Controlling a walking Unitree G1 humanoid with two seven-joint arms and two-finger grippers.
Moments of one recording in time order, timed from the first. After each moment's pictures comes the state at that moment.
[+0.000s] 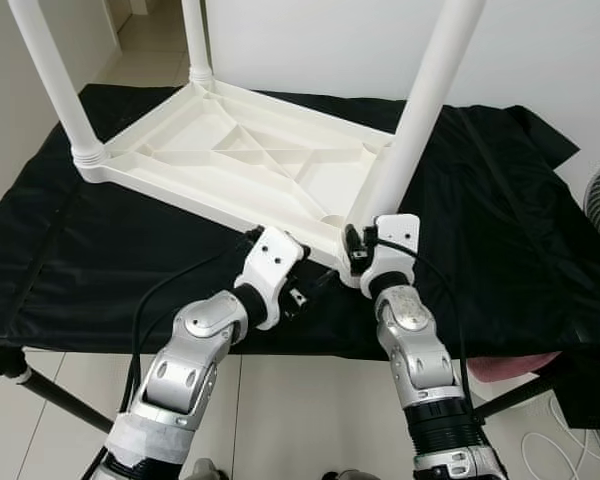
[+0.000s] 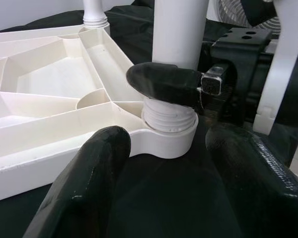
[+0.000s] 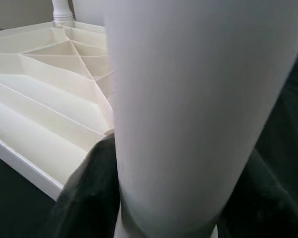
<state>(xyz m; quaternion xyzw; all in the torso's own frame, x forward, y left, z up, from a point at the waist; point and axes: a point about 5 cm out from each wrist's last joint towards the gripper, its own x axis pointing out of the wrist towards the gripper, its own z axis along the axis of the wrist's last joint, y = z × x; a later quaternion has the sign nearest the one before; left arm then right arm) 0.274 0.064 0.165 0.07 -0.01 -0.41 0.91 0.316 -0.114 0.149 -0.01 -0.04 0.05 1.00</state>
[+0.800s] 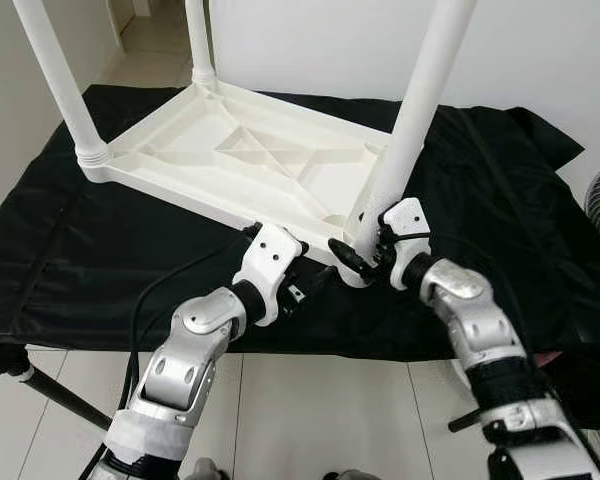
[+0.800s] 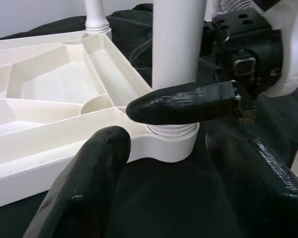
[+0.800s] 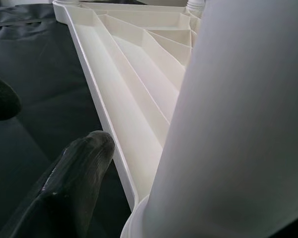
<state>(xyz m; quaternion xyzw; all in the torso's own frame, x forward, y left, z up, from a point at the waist) 0.276 0.065 0.169 0.07 -0.02 -0.41 0.91 0.335 -0.140 0.164 -0.13 -0.02 0.36 0.92</state>
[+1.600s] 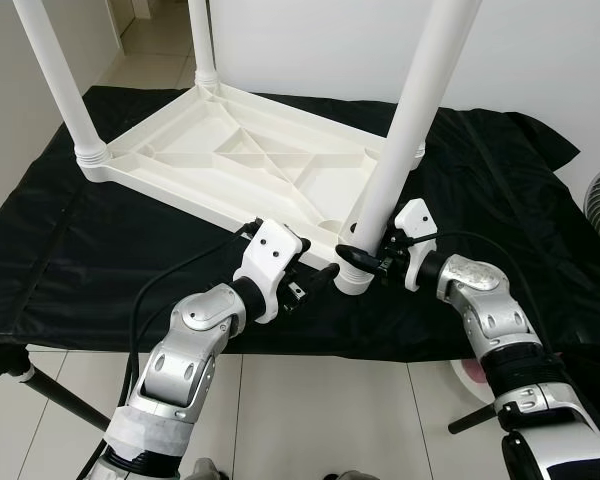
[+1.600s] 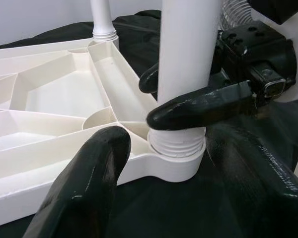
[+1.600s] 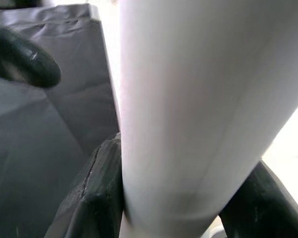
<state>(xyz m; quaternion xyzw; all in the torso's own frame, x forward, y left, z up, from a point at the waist) 0.278 0.066 0.172 0.07 -0.02 -0.41 0.91 0.337 -0.144 0.159 -0.13 -0.01 0.41 0.90</state>
